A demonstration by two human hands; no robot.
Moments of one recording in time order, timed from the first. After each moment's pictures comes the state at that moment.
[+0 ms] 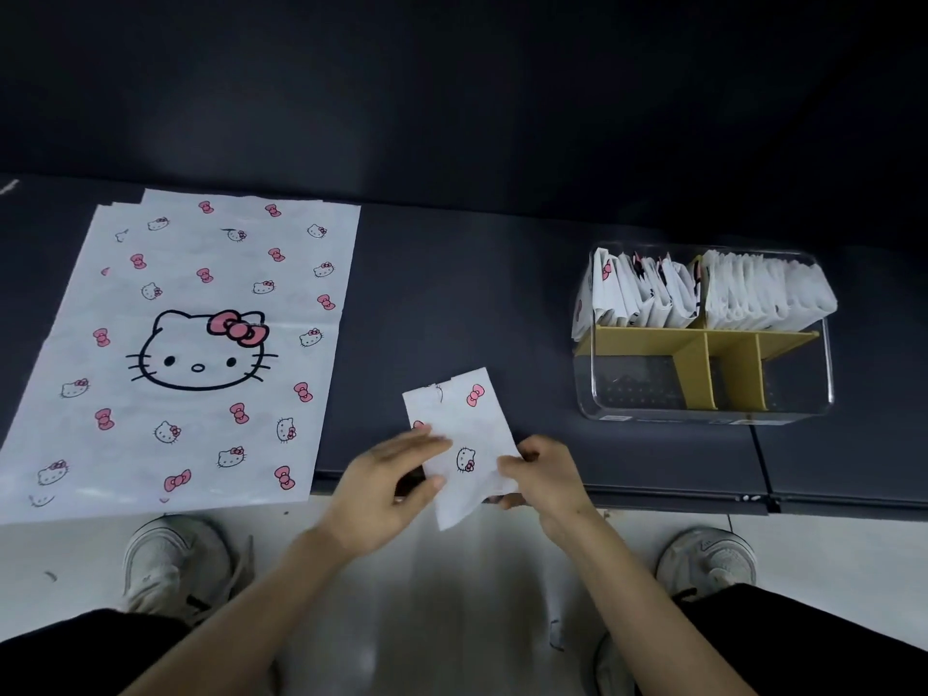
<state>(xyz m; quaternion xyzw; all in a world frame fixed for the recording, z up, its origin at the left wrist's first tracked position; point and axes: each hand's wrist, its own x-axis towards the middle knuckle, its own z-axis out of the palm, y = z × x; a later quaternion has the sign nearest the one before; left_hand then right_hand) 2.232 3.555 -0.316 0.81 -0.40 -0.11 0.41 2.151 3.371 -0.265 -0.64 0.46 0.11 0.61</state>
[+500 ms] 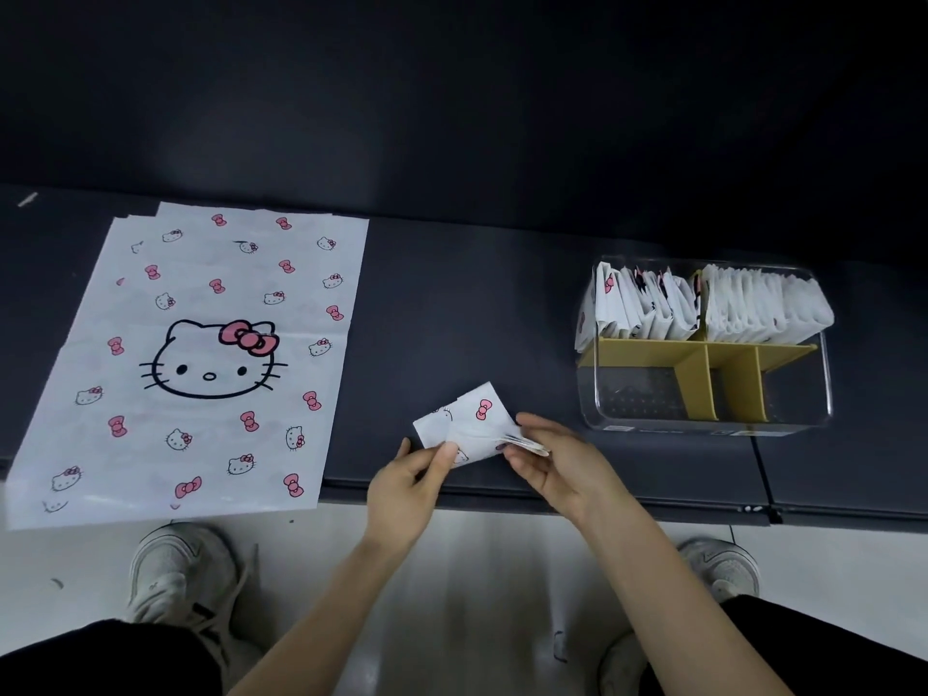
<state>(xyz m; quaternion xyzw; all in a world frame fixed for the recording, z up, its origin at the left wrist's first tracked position) 2.210 3.520 -0.293 0.83 -0.09 -0.24 0.50 2.164 3.358 -0.237 -0.36 0.50 0.03 0.78</state>
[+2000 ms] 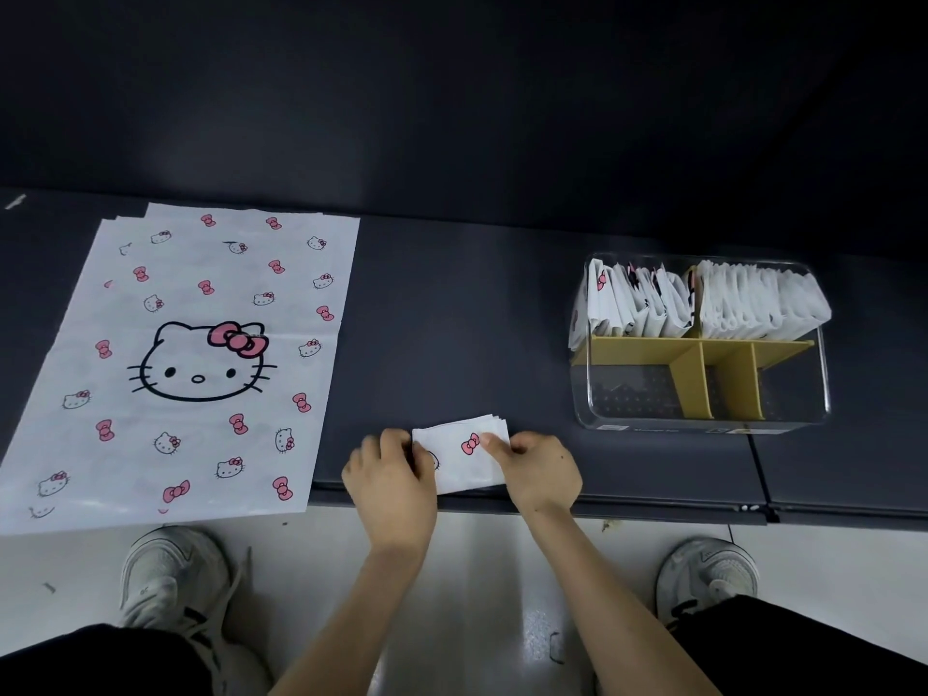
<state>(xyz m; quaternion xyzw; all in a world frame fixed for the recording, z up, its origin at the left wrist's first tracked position) 2.207 3.501 -0.302 0.94 -0.05 0.03 0.32 2.165 3.371 -0.289 -0.82 0.47 0.06 0.33</state>
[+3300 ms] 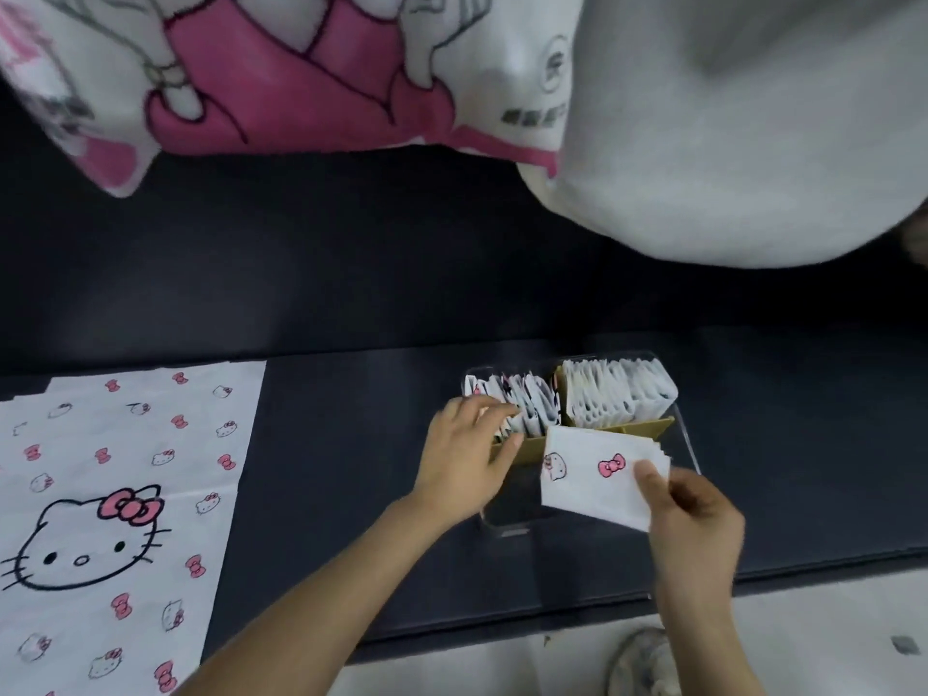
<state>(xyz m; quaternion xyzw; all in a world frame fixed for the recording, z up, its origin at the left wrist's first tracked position) 2.251 3.330 -0.198 0.82 -0.49 -0.01 0.30 2.078 3.229 -0.160 -0.57 0.50 -0.37 0.54</state>
